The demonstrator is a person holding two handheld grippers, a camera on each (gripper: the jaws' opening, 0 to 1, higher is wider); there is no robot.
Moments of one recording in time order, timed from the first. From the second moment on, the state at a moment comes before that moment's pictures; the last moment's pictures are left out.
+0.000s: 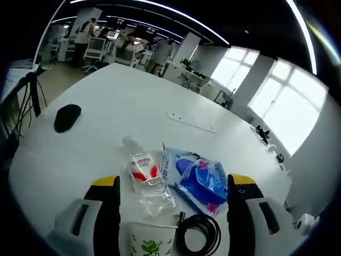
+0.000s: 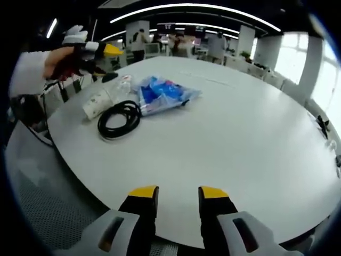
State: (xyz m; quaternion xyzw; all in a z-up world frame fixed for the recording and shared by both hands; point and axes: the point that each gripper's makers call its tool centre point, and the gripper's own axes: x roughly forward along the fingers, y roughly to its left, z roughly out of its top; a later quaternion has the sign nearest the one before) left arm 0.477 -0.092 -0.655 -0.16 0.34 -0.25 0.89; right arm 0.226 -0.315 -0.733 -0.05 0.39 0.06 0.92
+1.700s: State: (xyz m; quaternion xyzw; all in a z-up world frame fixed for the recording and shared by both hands) left arm 0.526 -0.089 -0.745 -0.16 0.45 -0.16 0.86; right arm 0.221 -0.315 -0.741 -0.07 0.42 0.07 0.90
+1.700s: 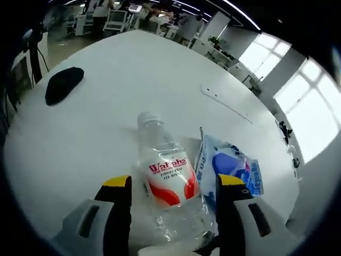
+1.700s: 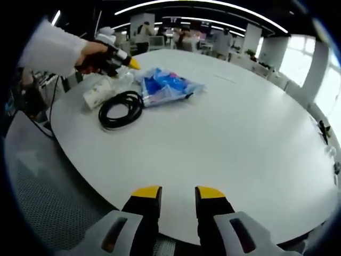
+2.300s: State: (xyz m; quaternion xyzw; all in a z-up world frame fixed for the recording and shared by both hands) left arm 0.529 -0.085 -0.744 -0.18 0.45 -0.12 0.87; right arm 0.220 -0.311 -0.743 -0.08 0.42 0.08 0.90
